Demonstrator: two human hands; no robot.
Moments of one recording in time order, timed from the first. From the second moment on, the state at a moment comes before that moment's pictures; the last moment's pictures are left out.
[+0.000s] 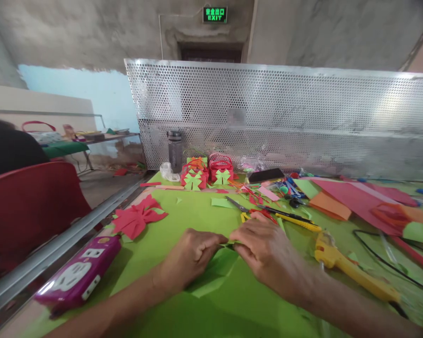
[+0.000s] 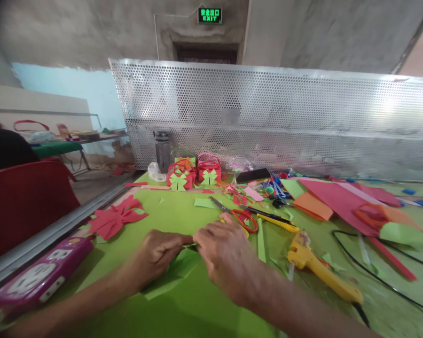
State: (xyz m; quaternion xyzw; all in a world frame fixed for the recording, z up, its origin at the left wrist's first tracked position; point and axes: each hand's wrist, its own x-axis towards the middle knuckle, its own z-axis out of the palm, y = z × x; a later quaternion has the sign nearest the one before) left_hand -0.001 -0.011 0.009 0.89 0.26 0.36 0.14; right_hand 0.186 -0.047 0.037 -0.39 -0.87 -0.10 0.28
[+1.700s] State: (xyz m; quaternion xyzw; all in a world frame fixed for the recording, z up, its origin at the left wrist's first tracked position) left_hand 0.002 -0.018 0.012 0.86 0.29 0.37 0.21; right_hand 0.193 -0.045 0.035 -0.28 -0.92 -0.05 0.27
